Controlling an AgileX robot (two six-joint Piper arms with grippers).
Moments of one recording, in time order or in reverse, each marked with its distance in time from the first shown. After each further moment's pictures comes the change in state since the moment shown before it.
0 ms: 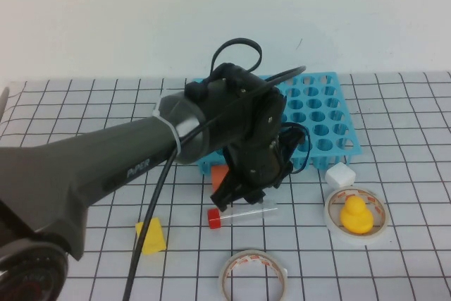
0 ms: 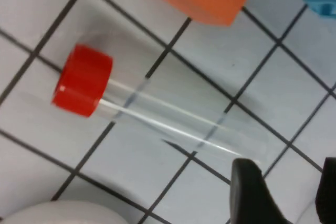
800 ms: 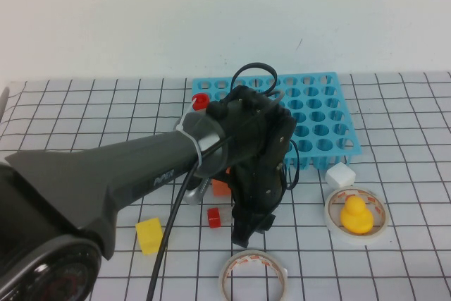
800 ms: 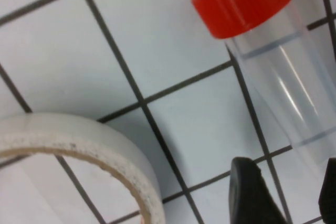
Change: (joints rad) right arm 0.008 0.000 0.000 -0.007 -0.040 -0.042; left arm -0.018 0.080 -0.005 -0.016 0.084 -0.487
